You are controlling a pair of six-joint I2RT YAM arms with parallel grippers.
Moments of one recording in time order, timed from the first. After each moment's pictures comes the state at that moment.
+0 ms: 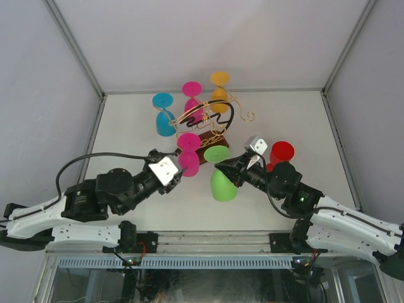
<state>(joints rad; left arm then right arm) -1.44 0.80 1.17 -0.56 -0.63 0.27 1.02 0.81 0.69 0.11 0.02 0.21</state>
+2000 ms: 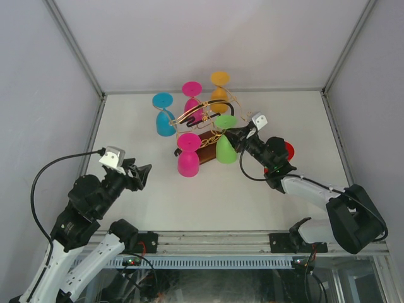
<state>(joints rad) -0.56 0.36 0.82 -0.61 -0.13 -0.11 0.54 1.30 0.59 0.82 -0.20 0.15</state>
